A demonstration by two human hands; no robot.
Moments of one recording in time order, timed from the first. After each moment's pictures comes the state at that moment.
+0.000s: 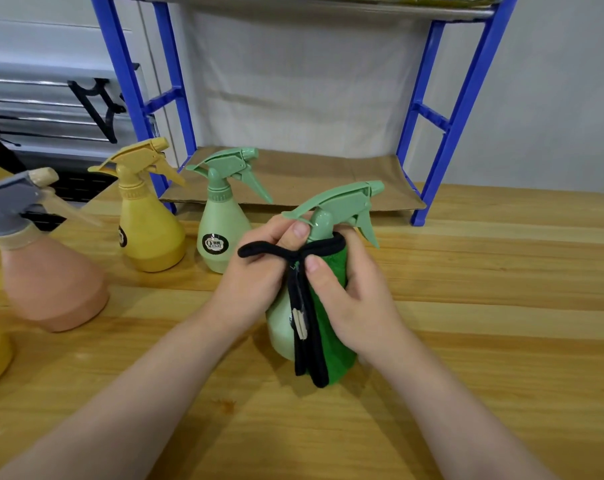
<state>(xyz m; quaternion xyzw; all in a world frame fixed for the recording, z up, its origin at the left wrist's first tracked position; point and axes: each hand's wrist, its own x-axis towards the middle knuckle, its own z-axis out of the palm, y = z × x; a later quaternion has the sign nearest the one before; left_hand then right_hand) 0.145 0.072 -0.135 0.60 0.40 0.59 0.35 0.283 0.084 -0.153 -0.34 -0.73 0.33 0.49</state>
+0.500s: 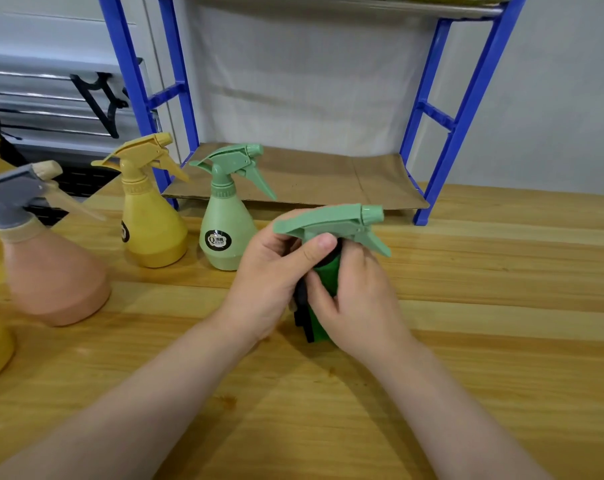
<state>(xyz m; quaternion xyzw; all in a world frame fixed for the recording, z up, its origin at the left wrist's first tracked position) 0.160 0.071 -0.145 0.51 0.28 0.66 0.48 0.279 0.089 -0.167 -0.41 -0.79 -0.01 0.45</state>
